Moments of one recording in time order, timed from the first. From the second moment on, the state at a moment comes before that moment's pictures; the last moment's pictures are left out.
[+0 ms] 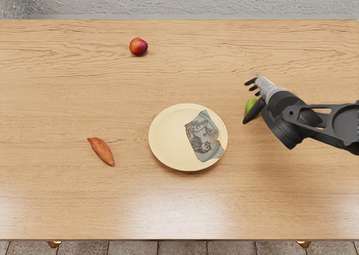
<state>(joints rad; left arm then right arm) -0.02 0.00 0.10 -0.26 0.04 -0.11 -0.01 1.23 -0.46 -0.12 1.35 -0.60 -0.61 -0.61</state>
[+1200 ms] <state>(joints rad) -0.02 0.00 0.10 -0.26 0.04 -0.11 -0.01 1.20 -0.44 -0.17 1.35 -0.62 -0.61 -0.60</state>
